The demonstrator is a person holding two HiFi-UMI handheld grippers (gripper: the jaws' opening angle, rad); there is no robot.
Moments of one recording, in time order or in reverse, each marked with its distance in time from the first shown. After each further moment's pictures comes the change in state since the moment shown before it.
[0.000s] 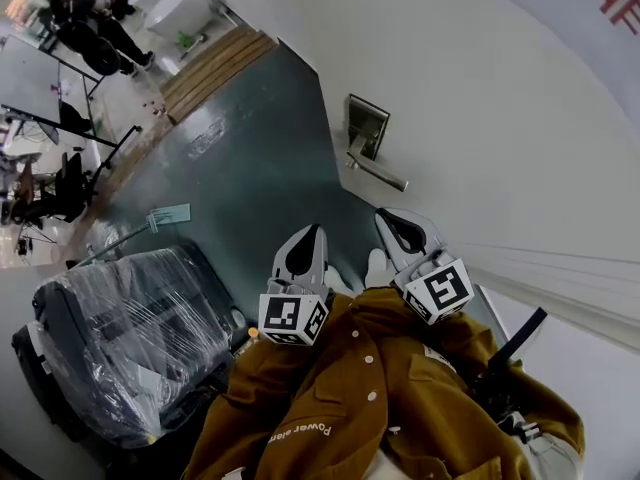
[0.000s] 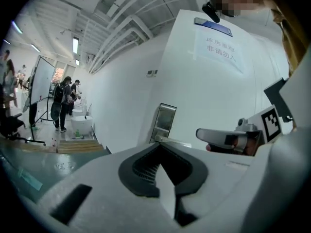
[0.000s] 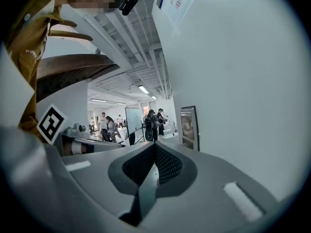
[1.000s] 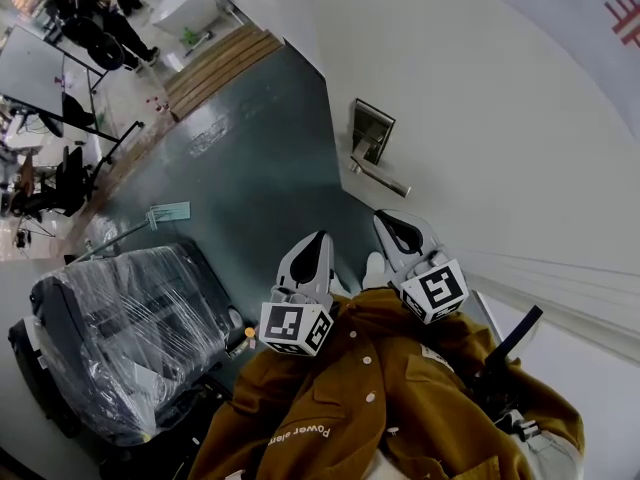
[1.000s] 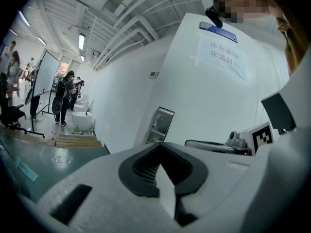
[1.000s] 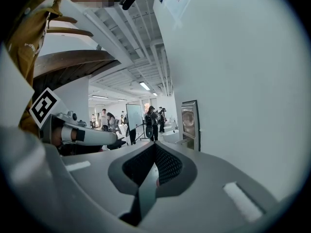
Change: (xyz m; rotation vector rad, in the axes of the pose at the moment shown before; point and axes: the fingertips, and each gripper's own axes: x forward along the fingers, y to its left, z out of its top) left arm -0.003 -0.011 0.008 -0.086 -0.012 0.009; right arm 0.014 -0.005 -0.013 -0.017 0.038 0.016
